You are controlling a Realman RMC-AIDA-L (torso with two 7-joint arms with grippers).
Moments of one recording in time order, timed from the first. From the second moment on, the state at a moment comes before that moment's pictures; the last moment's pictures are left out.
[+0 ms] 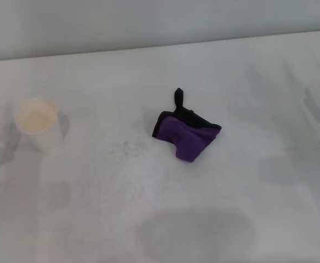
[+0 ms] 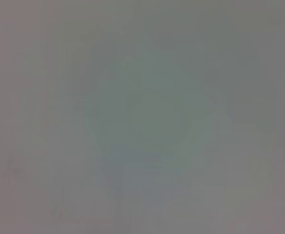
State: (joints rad) left arm -0.33 -2.08 2.83 0.21 -1.39 1.20 -0.32; right arm 0.34 2.01 -0.64 0.02 2.31 1.24 -2.78
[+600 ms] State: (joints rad) left arm -0.39 -2.08 2.83 0.18 -1.43 1.16 -0.32; right arm 0.38 2.01 -0.63 0.01 2.31 1.15 -2.77
